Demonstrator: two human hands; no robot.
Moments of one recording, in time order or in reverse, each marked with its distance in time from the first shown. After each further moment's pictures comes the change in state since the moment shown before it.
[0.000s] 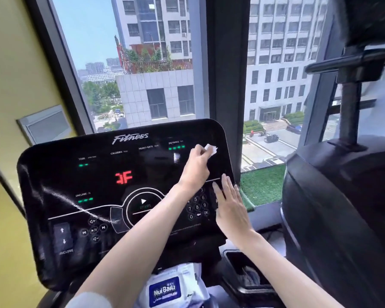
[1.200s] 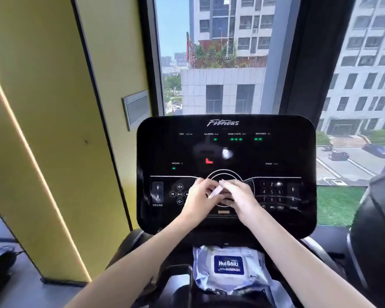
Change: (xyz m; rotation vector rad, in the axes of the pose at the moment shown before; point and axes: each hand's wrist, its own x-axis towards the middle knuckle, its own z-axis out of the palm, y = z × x) left_hand -0.187 -0.048 -0.149 -0.303 0.061 -0.467; right_hand 0.019 -0.172 -0.006 1.464 -0.498 0.604
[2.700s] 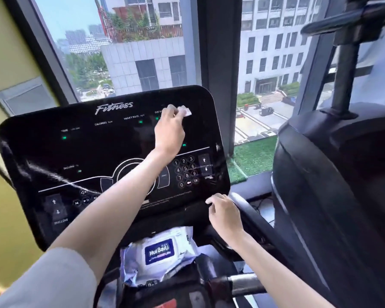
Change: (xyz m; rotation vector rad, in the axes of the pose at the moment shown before) left_hand 0.145 0.088 0.140 0.528 0.226 0.462; right_hand -0.051 0.079 -0.172 -1.105 0.439 -0.335
